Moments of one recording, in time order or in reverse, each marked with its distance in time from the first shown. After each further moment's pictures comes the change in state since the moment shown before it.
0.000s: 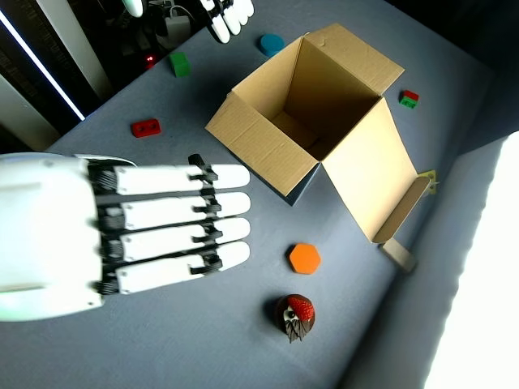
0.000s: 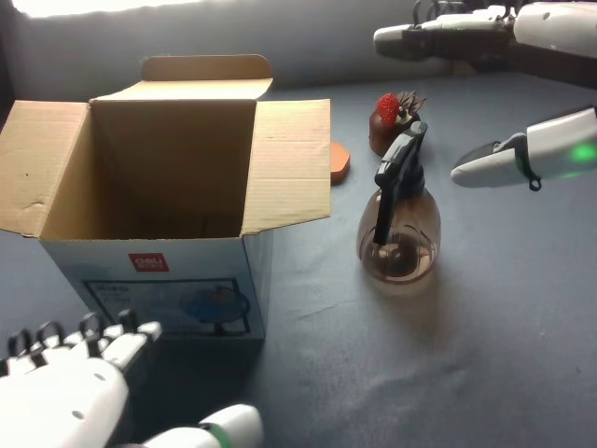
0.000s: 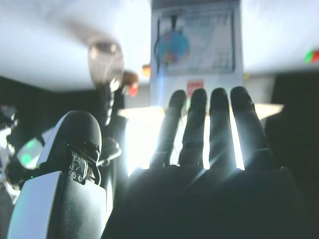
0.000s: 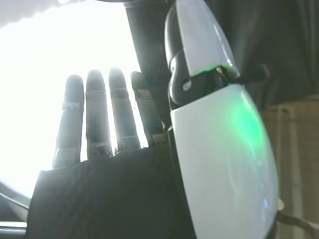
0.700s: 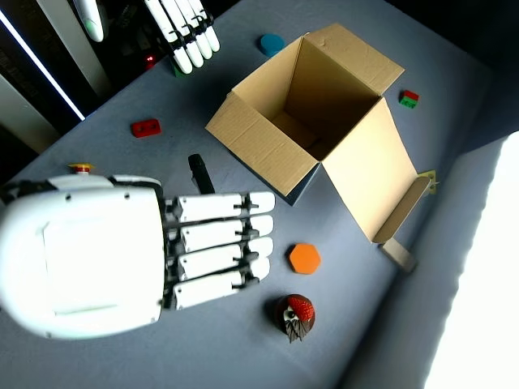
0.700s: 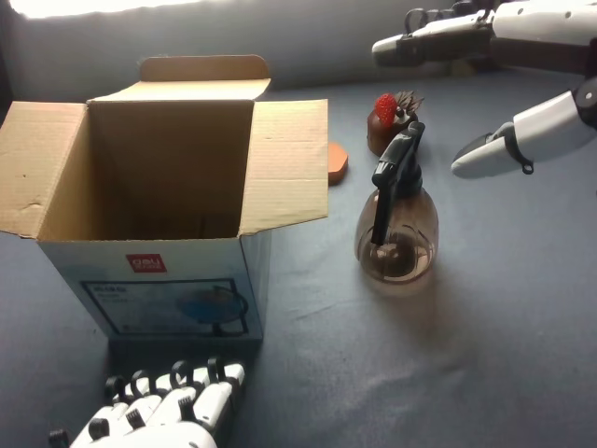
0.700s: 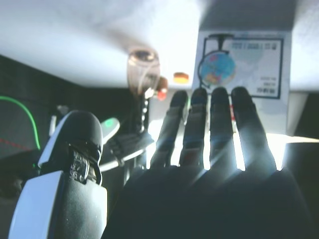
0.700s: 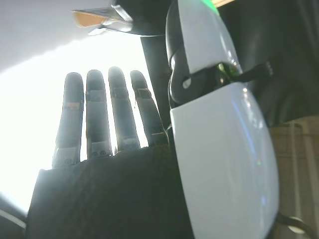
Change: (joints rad) left arm 0.317 -0.282 0.014 0.300 -0.113 -0.320; right arm 0.064 -0.097 0.134 -0.509 -0.051 0.475
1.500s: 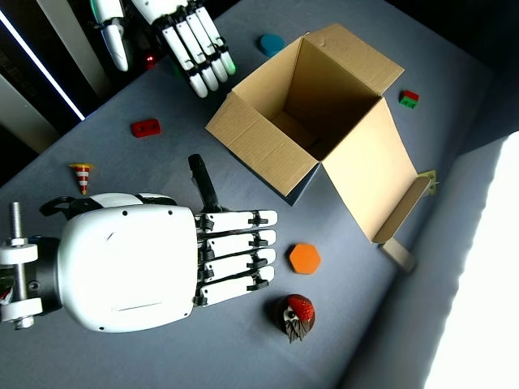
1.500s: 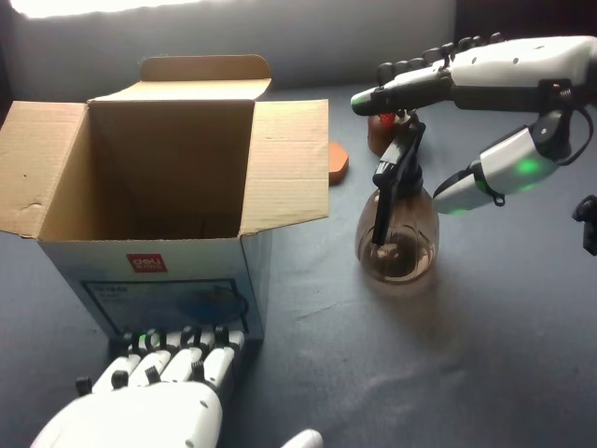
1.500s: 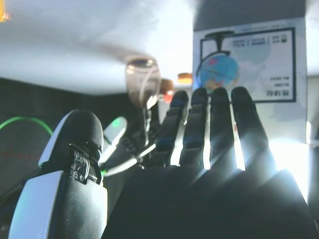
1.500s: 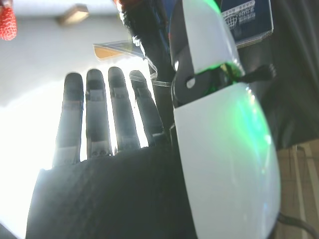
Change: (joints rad) left arm 0.161 -0.014 0.157 0.215 0.123 0.019; right arm -0.034 -0.096 0.064 -0.229 -0.016 0.169
